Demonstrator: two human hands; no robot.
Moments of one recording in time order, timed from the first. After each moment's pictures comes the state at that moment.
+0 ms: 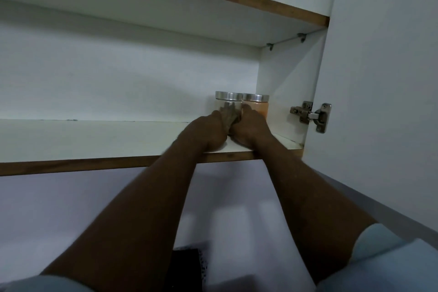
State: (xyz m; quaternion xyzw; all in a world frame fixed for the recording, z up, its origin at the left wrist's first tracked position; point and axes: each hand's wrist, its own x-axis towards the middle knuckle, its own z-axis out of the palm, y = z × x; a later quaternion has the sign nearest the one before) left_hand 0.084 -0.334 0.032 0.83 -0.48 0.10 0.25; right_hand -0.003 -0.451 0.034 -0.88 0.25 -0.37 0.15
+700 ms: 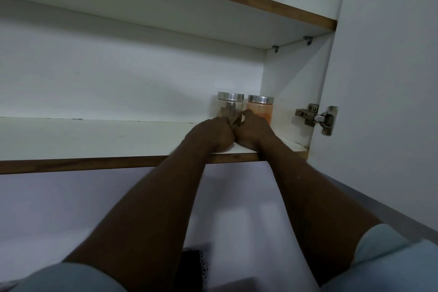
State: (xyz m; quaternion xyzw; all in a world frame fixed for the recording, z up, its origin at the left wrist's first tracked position) left_hand 0.084 -0.337 0.034 0.82 -0.51 0.09 0.23; right_hand 0.001 -0.448 0.036 -0.90 0.26 -0.32 0.12
